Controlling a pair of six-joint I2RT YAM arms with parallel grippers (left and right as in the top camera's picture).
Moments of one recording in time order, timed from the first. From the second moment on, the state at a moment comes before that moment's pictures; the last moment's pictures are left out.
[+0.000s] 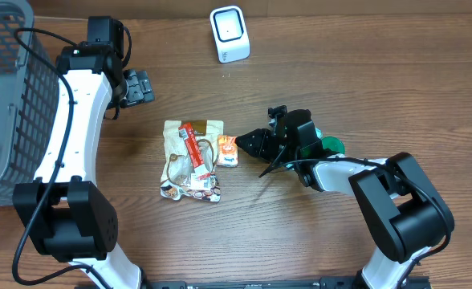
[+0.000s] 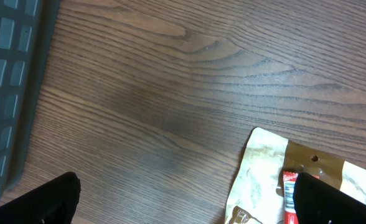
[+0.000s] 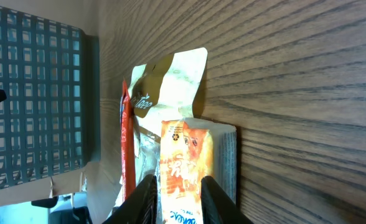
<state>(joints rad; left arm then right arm) 0.01 1.87 1.72 -1.14 -0.18 -0.33 0.44 1.89 0.76 0.48 -0.59 0.91</state>
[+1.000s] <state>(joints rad) 0.01 1.87 1.72 -1.14 -0.18 -0.33 0.69 1.89 1.42 -0.54 -0.16 0.69</state>
